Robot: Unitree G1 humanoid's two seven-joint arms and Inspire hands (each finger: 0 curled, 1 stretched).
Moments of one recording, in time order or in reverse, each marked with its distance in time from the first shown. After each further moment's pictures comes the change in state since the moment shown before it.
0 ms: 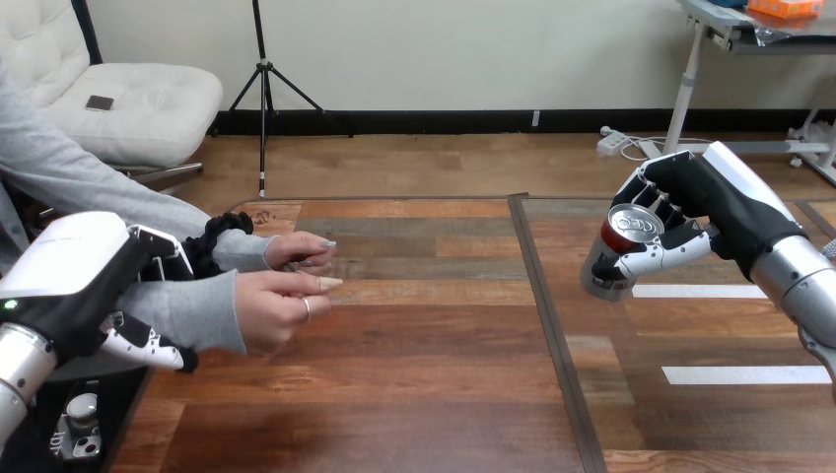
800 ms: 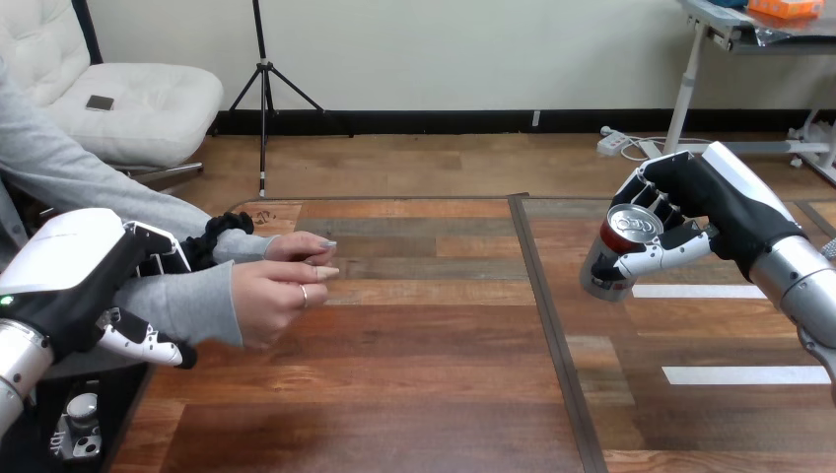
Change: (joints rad) left arm -0.002 -0.001 0.013 -0.007 -0.031 0.011 -0.043; right arm 0.000 0.002 0.001 0.000 0.000 0.000 0.000
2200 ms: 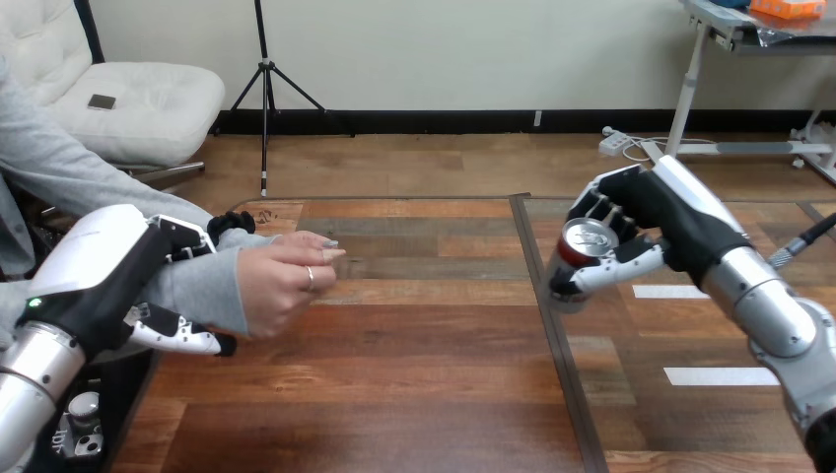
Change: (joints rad) left arm -0.010 -0.083 0.001 0.008 -0.074 -0.059 -0.001; right arm -0.001 0.086 0.047 0.003 -0.034 -0.007 -0.039
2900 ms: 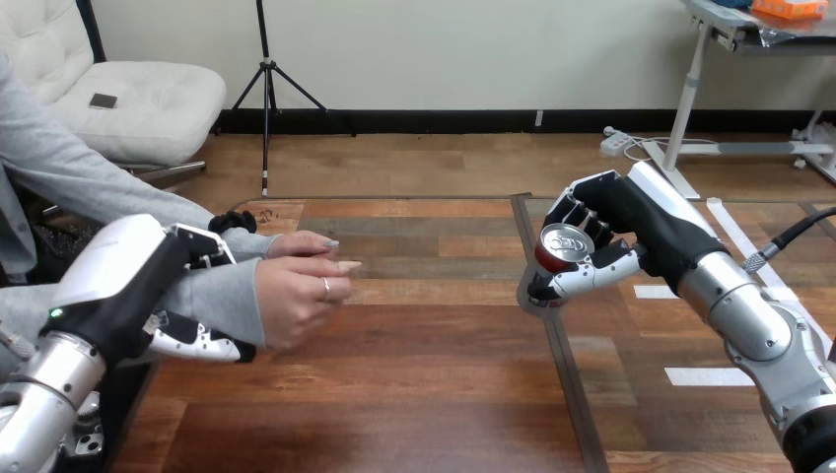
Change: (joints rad) left arm 0.008 -0.052 -0.001 0.000 0.000 0.000 -0.008; right arm -0.001 0.044 0.001 0.004 -0.006 -0.007 0.000
